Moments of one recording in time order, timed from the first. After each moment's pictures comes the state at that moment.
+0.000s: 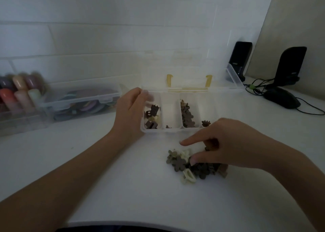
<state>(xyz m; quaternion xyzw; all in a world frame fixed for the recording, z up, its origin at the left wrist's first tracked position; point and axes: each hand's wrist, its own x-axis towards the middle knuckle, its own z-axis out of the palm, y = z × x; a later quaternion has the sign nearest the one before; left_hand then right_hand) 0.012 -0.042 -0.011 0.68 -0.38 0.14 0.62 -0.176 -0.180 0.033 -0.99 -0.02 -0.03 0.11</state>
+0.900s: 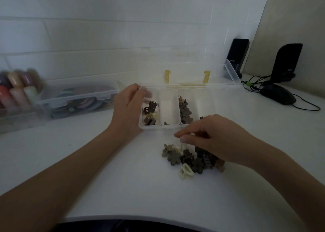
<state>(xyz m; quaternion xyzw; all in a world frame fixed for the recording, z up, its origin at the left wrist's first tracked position) 0.008 -0.043 -0.008 0.68 -0.36 0.13 0.63 -0.171 -0.169 0.020 -0.98 0.04 -0.07 0.20</state>
